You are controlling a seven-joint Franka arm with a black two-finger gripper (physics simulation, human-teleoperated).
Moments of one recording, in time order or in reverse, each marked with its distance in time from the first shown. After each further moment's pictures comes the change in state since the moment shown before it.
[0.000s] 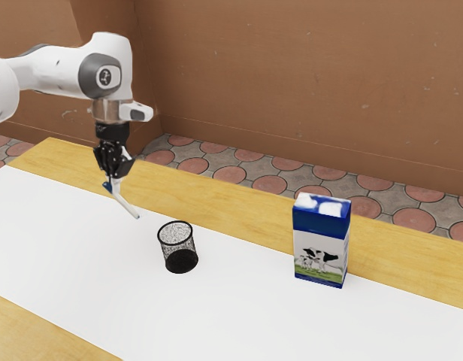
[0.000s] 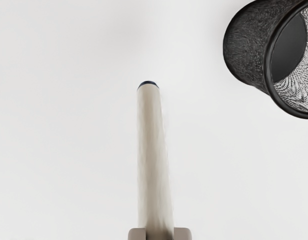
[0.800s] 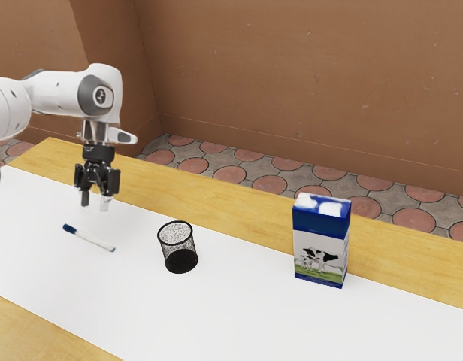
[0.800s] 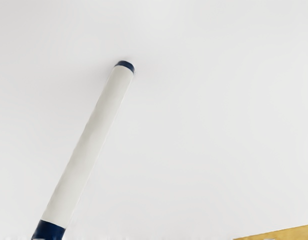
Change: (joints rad) arm 0.076 0.249 0.023 0.185 0.033 -0.190 0.007
